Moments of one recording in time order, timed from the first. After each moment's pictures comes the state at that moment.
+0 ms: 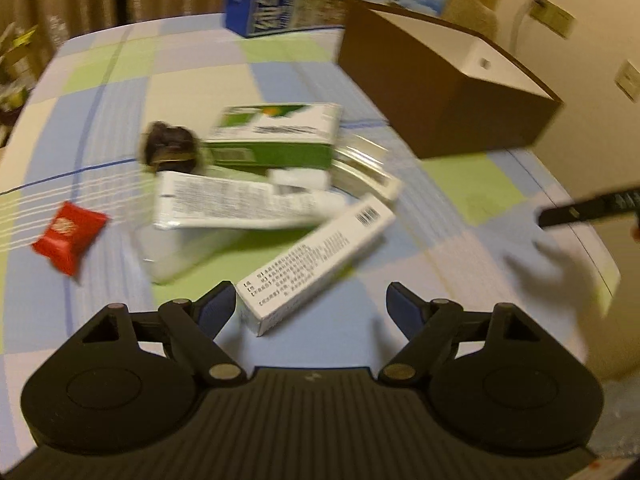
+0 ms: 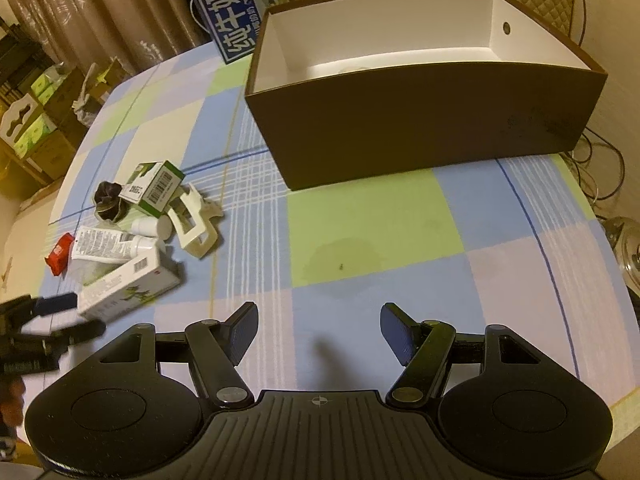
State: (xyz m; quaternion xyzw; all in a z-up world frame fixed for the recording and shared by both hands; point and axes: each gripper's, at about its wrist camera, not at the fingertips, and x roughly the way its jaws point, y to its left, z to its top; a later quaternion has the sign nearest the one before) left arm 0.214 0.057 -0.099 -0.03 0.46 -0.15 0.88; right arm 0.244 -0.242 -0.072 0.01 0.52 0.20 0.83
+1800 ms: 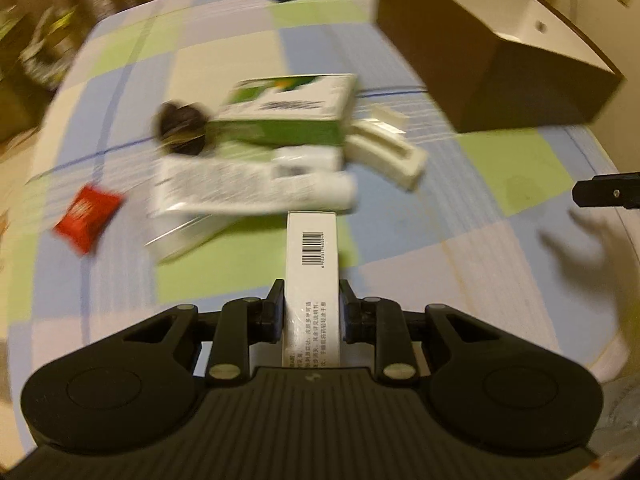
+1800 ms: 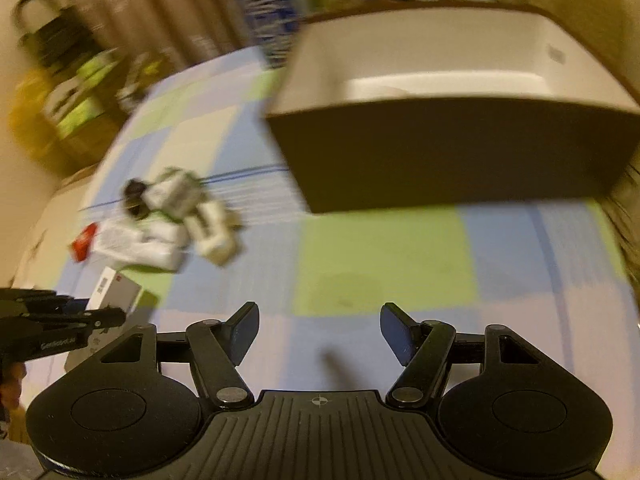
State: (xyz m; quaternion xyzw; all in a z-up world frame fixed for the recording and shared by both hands) left arm 0.230 0.020 -0.099 0.00 0.52 -0.02 0.85; right arm 0.277 -0.246 -0.077 -0.02 0.49 0.31 0.81
